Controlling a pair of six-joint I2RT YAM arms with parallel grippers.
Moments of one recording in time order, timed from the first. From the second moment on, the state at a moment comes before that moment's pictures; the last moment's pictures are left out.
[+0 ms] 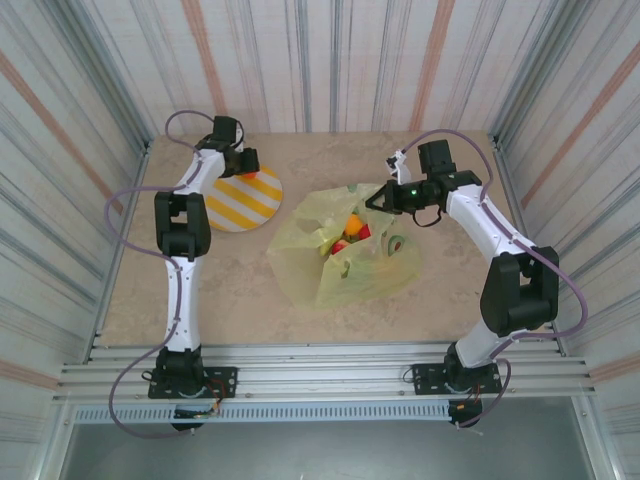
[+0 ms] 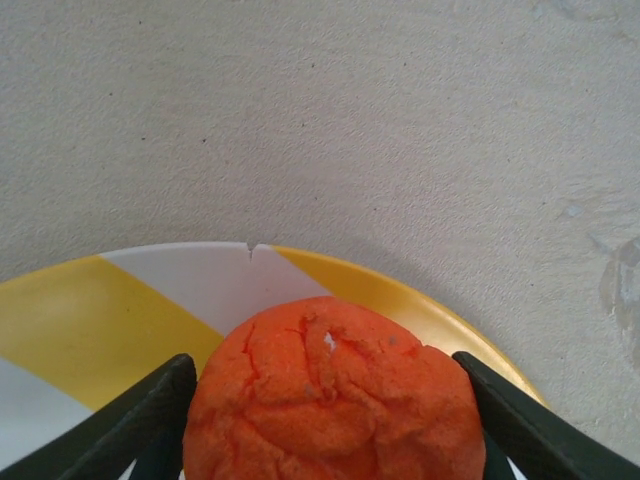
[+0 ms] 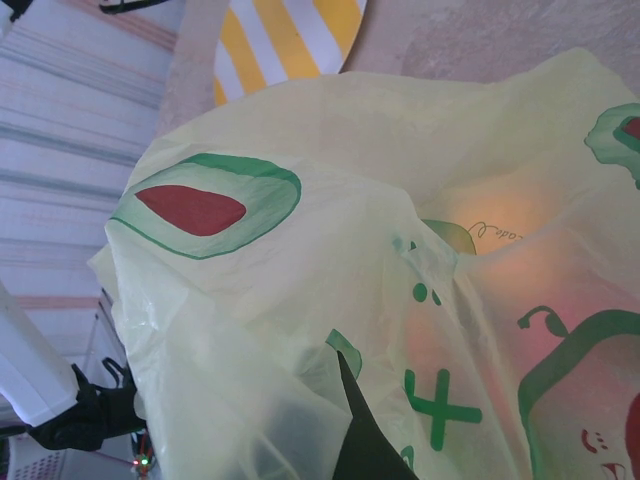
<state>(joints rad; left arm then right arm) -0.09 2.51 2.22 -0.65 0.11 -0.21 0.21 1.62 1.32 -0.65 -0.76 0.23</state>
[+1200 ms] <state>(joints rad) -0.21 1.41 1.08 -0.13 0.28 -0.45 0.21 1.62 1.32 -0.64 -0.76 0.23</state>
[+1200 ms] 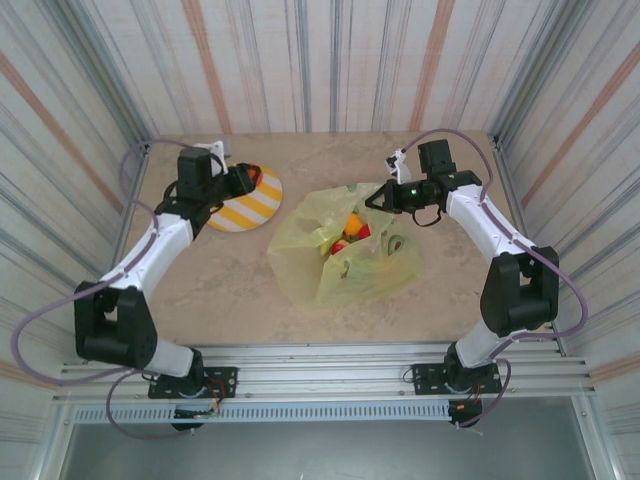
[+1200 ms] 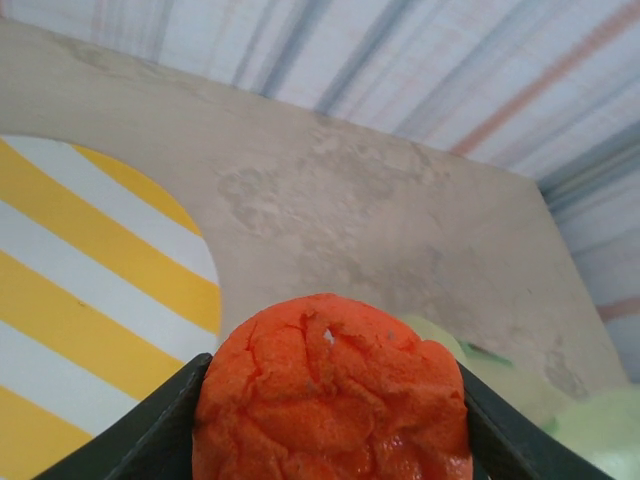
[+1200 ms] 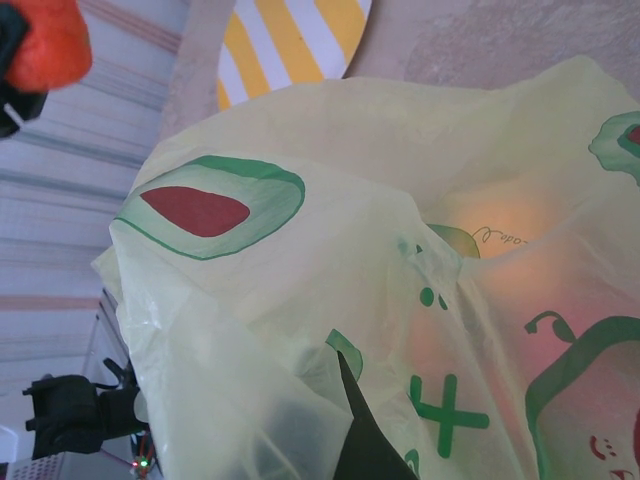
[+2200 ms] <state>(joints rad) -0.75 1.45 0.90 -0.14 0.18 -0.37 0.23 1.62 1.32 -0.63 -0.76 0.24</state>
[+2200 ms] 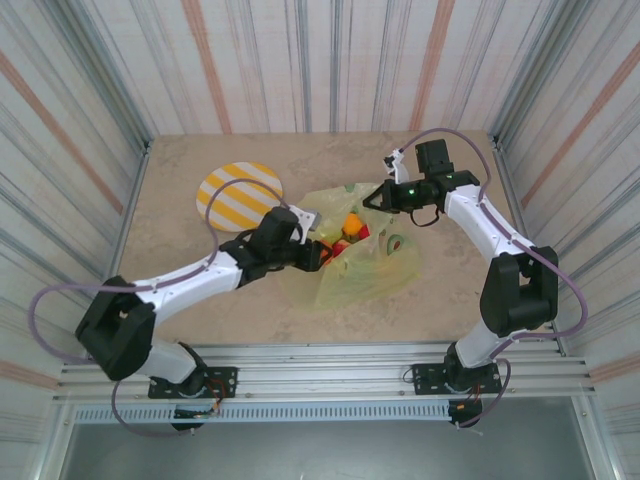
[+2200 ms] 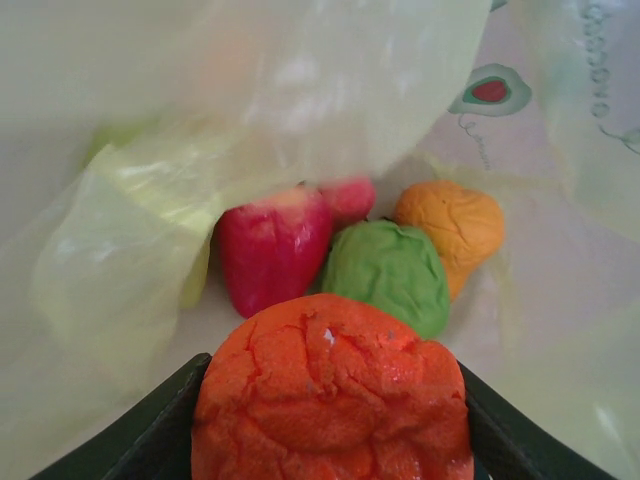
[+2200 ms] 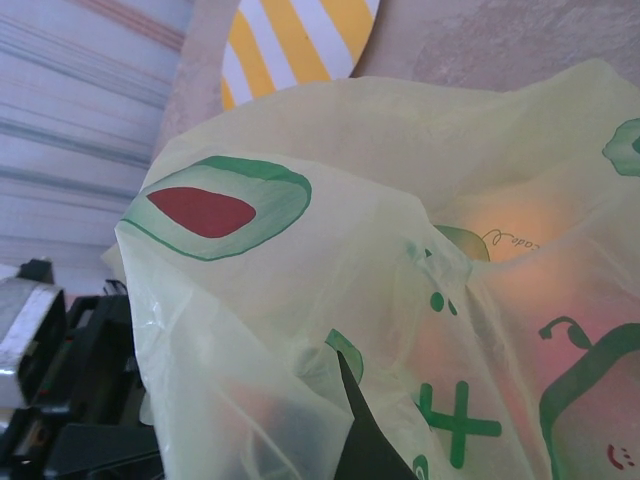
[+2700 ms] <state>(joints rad) -0.75 1.75 1.14 -0.04 0.12 -0.37 0.24 1.63 1.34 -0.63 -0.76 0.25</state>
